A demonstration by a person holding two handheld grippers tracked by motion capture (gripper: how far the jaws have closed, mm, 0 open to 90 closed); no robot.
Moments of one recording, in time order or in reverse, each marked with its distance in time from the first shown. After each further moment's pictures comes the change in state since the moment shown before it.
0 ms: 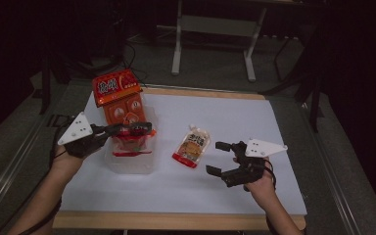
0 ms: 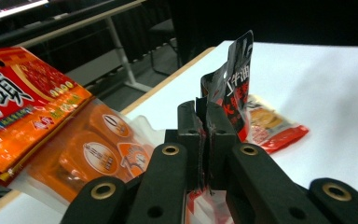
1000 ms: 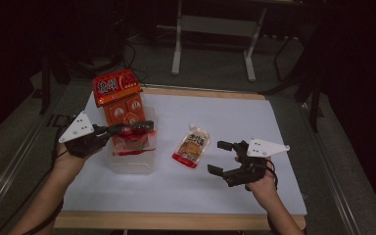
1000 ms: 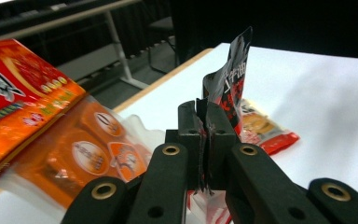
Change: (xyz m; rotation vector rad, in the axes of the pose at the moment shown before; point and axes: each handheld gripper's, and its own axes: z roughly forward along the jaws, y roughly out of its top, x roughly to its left) left arm -0.004 0.006 -0.003 0.009 -0.016 -0.069; right arm 0.000 0.002 -0.004 0.000 -0.012 -0.008
